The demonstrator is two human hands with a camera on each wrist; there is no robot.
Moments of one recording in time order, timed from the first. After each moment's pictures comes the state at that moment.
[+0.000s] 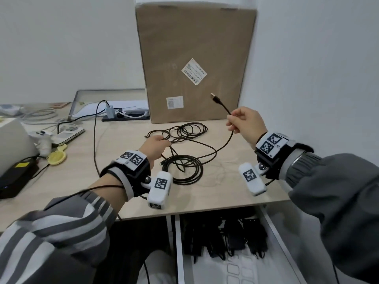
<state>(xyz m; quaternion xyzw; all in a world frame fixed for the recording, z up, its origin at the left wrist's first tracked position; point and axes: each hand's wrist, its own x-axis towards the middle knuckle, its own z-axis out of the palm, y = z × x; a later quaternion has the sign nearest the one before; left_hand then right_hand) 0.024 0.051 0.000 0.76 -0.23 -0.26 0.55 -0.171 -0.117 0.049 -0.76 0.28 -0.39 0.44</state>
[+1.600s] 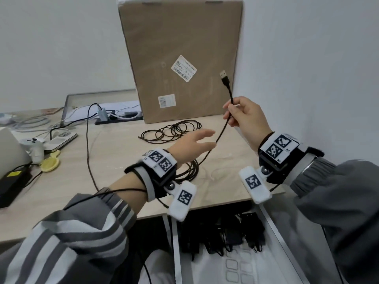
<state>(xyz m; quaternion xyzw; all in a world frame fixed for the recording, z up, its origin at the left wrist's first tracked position) -0.067 0.016 0.023 0.70 -0.55 -0.23 0.40 -0.200 -0.098 0.054 -0.73 0.20 -0.45 0.48</state>
